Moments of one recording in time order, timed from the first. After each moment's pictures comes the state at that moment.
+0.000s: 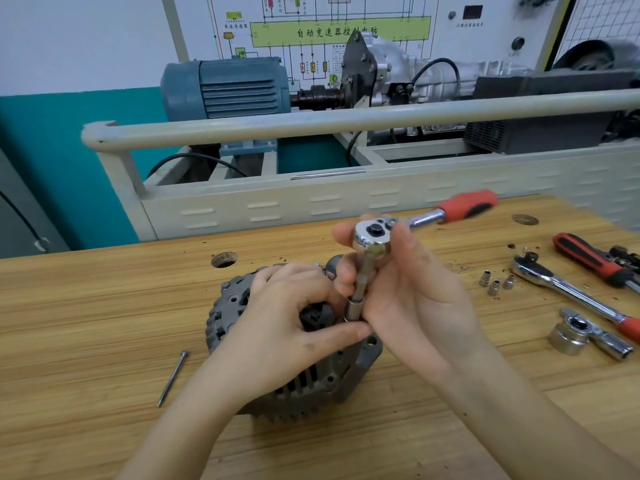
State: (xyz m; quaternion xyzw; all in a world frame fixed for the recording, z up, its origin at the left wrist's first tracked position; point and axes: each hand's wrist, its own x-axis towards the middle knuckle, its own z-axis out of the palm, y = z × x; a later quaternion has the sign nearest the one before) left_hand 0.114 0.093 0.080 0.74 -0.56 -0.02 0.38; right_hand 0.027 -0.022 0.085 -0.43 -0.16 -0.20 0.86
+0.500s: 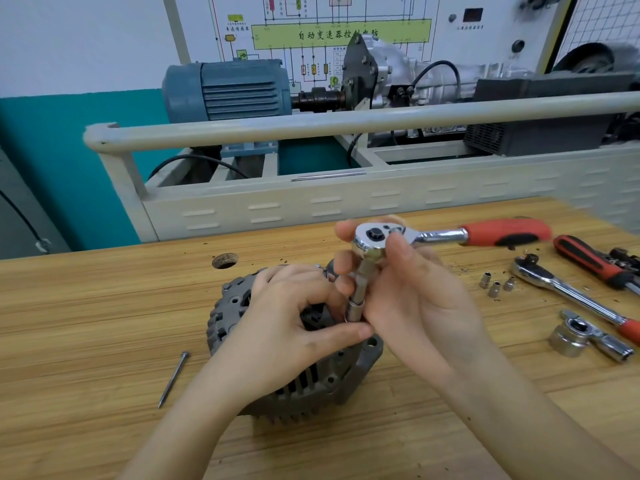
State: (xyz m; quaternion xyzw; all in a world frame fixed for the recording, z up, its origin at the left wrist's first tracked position) left_hand 0.113 0.093 0.080 0.74 -0.55 -0.02 0.38; right_hand 0.024 -0.021 0.086 -0.42 -0.17 -0.21 0.86
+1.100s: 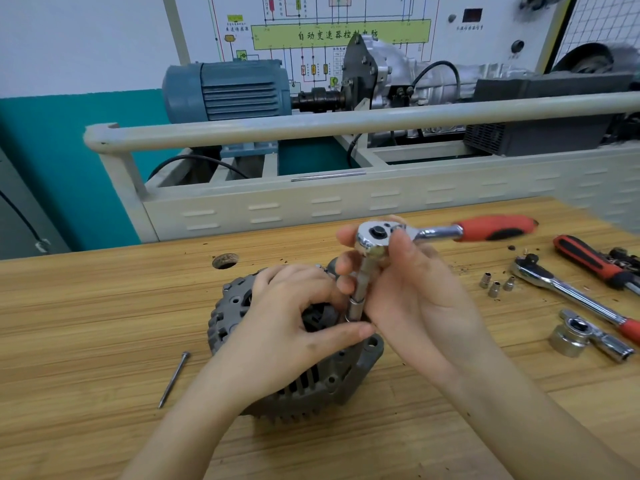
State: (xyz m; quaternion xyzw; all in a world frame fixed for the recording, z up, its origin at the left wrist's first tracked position) left_hand 0.112 0.094 0.080 0.74 -0.56 -0.01 0.37; right_hand 0.024 -0.022 0.085 -0.44 -0.16 -0.22 0.86
